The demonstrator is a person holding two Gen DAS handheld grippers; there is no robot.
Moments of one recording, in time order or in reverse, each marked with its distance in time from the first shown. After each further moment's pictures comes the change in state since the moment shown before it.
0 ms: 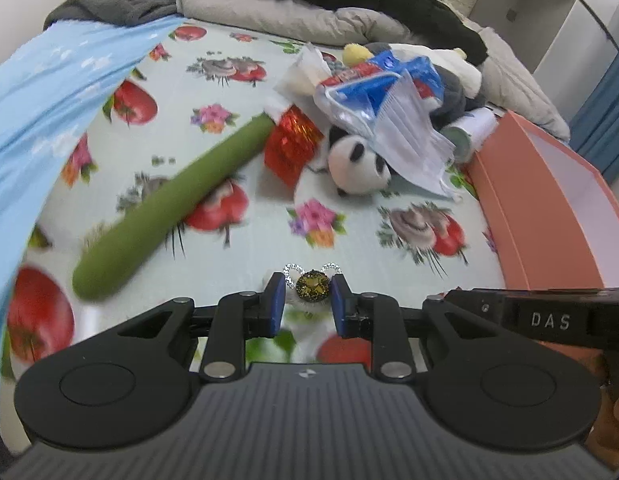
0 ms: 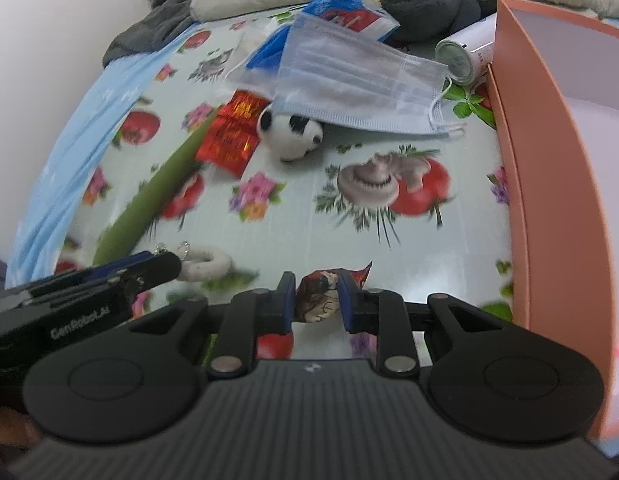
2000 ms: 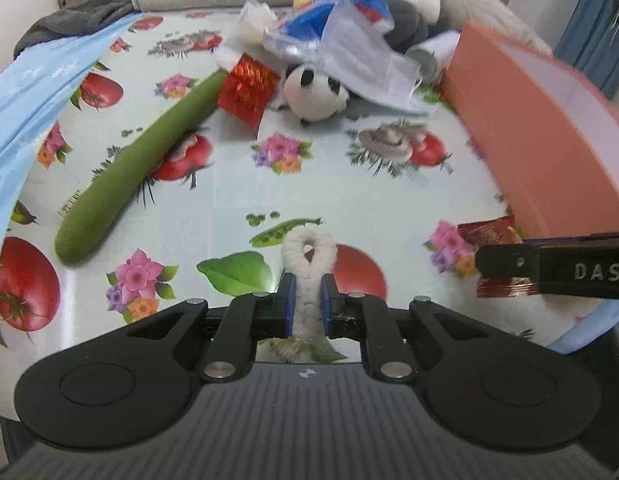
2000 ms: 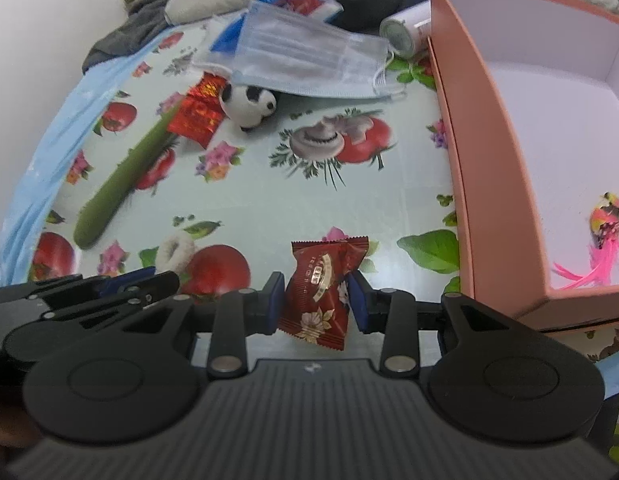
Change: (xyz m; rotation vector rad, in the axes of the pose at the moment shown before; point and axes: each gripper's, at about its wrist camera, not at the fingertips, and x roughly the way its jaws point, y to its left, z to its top) left arm 0.001 -0.037 -0.044 0.191 0.063 0.041; right arm -0.026 -0.021 -0.053 0.047 -0.030 -0.067
